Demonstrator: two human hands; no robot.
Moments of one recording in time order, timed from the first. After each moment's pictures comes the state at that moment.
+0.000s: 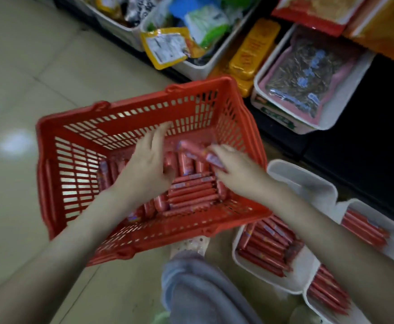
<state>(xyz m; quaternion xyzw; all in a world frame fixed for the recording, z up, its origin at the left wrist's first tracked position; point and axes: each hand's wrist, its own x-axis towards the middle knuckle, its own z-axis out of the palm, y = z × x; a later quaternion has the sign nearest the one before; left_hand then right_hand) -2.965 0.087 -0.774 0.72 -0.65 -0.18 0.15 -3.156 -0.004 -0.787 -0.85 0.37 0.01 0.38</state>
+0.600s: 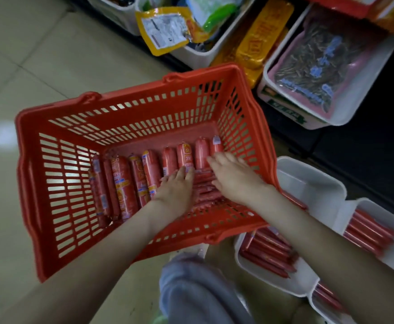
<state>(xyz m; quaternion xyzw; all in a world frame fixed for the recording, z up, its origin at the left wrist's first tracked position) -3.017 0.082 -0.857 0.69 -0.59 -0.36 -0.20 -3.151 0.001 -0.843 -0.89 0.34 0.19 0.22</state>
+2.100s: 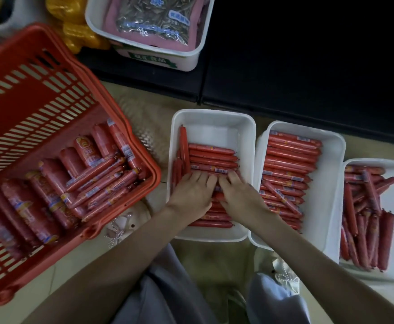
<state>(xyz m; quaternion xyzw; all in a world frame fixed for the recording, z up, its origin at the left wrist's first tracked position) -3.243 0.094 -0.920 0.46 -0.87 -0.16 -0.02 -3.391 0.093 -0.887 -0.74 0.55 0.14 0.34</state>
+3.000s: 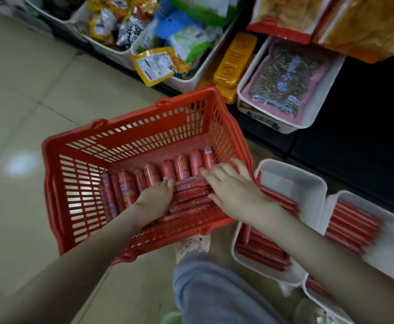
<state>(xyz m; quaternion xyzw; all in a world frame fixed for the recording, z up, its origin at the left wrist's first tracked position) -2.982 0.103 -0.848 0.66 -0.67 -0.25 -0.22 -3.185 0.034 -0.782 -0.93 0.33 0.09 0.15</state>
